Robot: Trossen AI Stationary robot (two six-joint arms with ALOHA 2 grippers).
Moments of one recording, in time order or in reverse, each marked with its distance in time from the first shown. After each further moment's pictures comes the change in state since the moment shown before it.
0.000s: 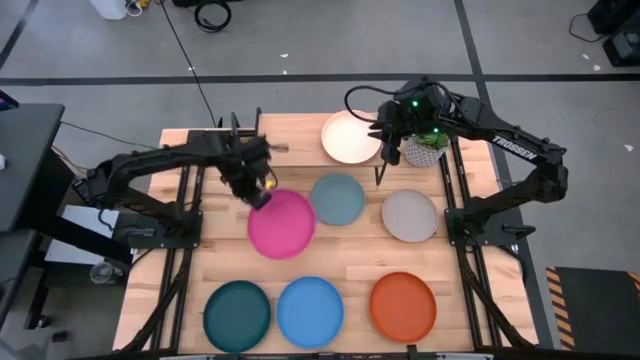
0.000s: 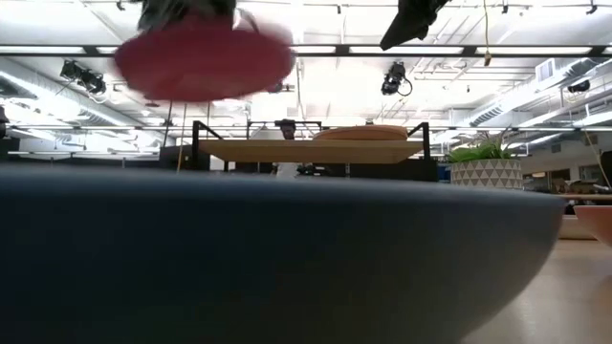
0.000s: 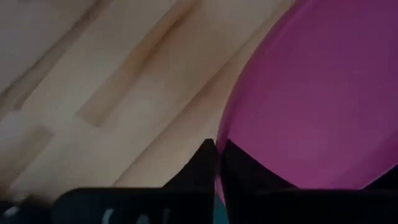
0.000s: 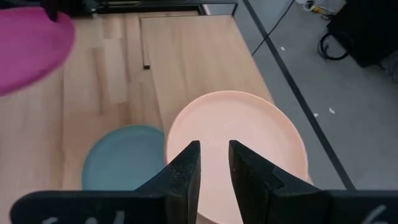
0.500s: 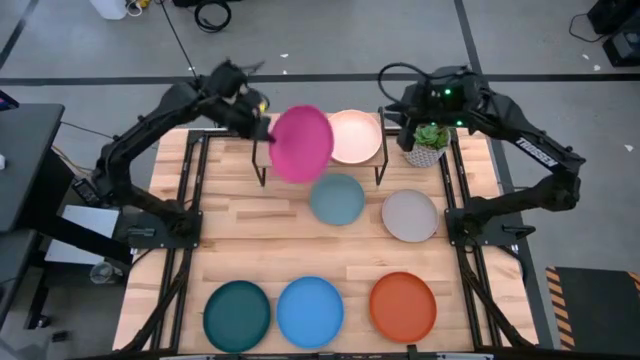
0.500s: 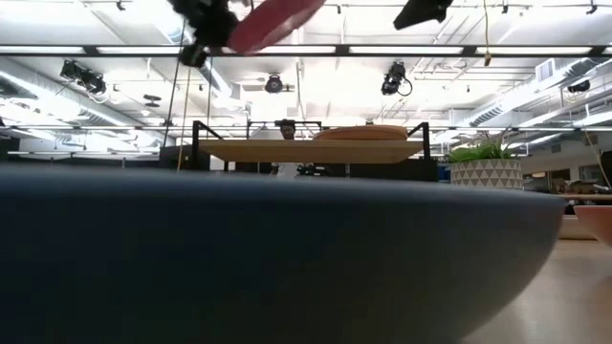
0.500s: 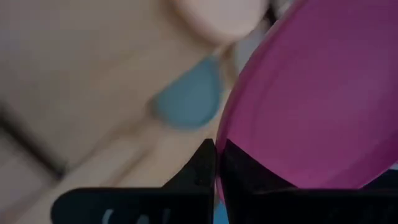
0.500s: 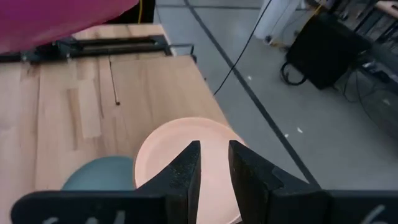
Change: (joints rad) left arm 0.358 0.072 0.390 0.119 0.182 0.006; right arm -0.077 -0.119 0.000 0.060 0.008 -0.004
